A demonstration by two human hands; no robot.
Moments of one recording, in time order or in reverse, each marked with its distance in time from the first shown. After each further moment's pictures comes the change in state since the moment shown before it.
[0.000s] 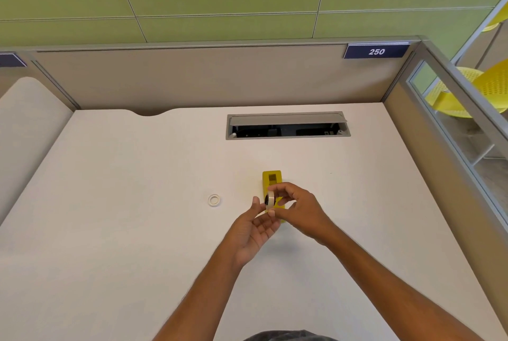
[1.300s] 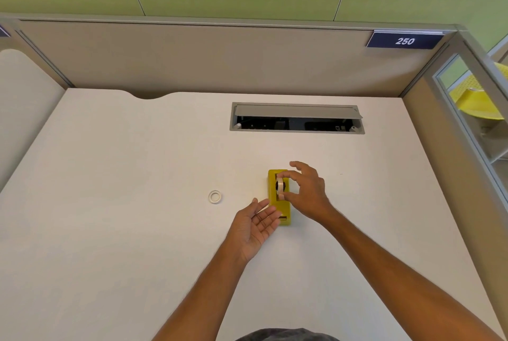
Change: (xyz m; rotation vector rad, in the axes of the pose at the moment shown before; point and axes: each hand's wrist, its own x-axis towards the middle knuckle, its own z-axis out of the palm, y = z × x) left_hand 0.045 0.006 -0.012 -0.093 0.178 -0.075; right_hand 0.087 0.040 -0.007 -0.550 0.065 0.036
